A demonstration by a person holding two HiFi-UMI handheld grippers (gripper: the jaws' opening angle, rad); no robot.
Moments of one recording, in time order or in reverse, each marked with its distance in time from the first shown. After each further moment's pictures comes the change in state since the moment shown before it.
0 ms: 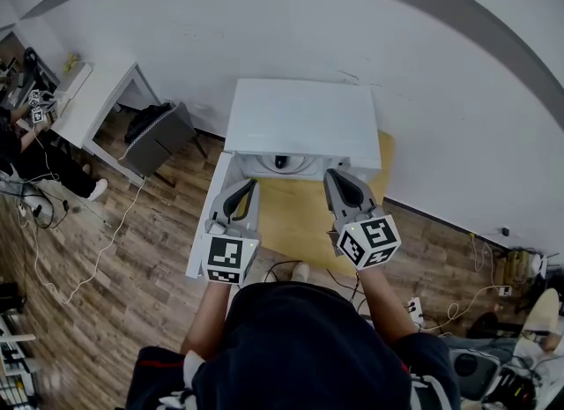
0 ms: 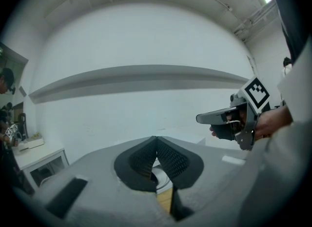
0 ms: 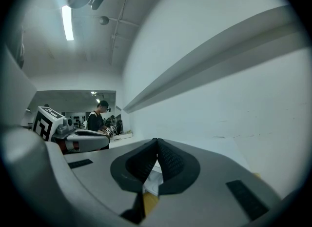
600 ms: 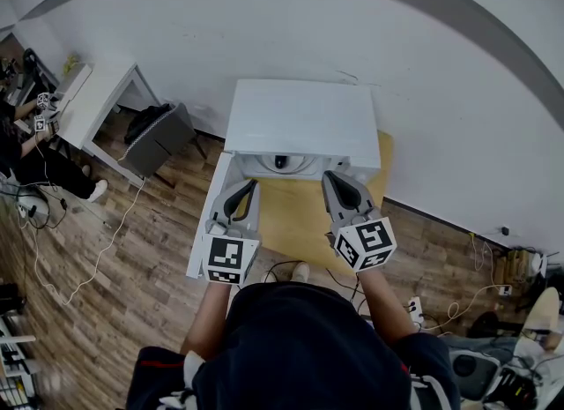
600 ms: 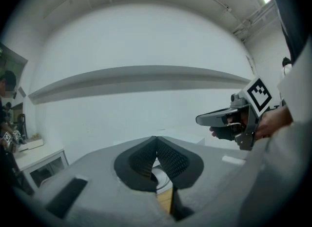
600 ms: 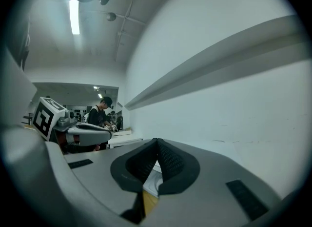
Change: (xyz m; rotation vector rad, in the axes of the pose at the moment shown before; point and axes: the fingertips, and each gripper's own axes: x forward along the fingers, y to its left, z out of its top) left arm -0.003 -0.001 0.004 0.006 -0.003 -0.005; right arm -0.002 0.009 0.000 -0.076 0.007 -0.003
